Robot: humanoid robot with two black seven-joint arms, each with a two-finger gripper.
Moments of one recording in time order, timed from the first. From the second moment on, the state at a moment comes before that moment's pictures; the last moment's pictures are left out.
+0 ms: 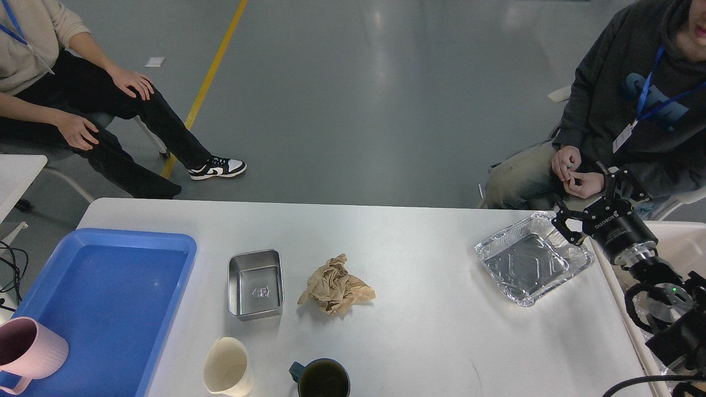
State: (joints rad) left arm 0.54 0.85 -2.25 -1.76 0.79 -0.66 0.37; right arm 0.61 -0.33 1.06 0.29 -0.10 0.83 0.23
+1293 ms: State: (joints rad) left arm 0.00 0.95 -1.76 -1.76 1.01 -0.75 0.33; right arm 0.61 -0.33 1.06 0.29 -0.10 0.86 0.23
